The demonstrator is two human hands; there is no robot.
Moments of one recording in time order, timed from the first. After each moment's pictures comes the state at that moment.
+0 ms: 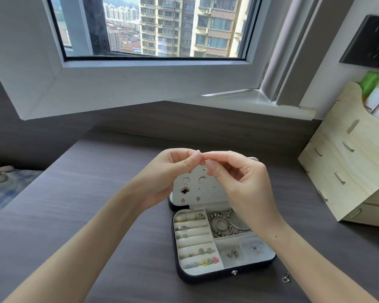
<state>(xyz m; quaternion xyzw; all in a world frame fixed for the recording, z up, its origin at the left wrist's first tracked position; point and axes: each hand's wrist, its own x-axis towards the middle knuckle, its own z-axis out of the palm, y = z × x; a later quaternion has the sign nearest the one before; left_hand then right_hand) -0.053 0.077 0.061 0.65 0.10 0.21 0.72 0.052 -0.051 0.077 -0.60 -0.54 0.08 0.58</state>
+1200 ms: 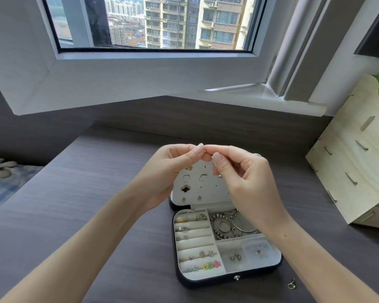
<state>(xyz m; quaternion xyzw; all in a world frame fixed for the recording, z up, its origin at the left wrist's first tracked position) -0.051 0.070 0.067 0.64 0.13 0.23 0.72 0.061 -0.046 0.076 -0.61 -0.56 0.09 0.55</state>
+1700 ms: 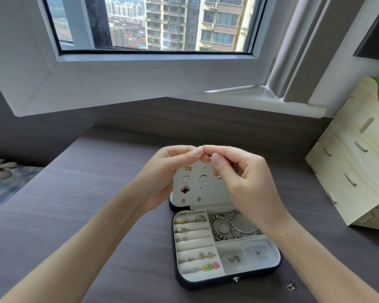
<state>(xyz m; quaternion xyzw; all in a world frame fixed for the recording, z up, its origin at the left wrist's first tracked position) -0.053 0.071 0.069 0.62 0.12 0.23 0.74 0.061 -0.045 0.081 -0.61 -0.56 0.11 0.55</state>
